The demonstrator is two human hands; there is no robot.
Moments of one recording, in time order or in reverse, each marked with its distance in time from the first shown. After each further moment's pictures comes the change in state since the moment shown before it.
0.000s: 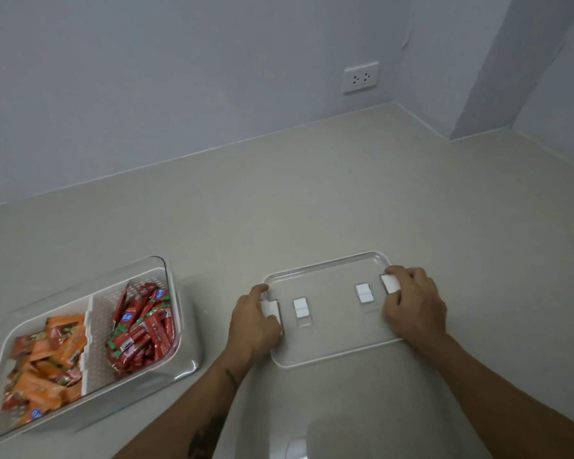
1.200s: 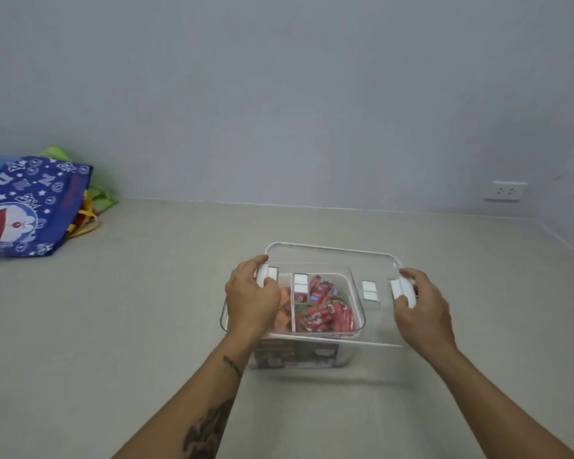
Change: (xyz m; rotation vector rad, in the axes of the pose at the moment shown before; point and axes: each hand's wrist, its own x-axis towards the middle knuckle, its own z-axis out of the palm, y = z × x) left_hand -0.124 -0.113 -0.244 -0.516 0.801 0.105; right_hand -0.105 -0.274 -0.006 0.444 0.014 -0.367
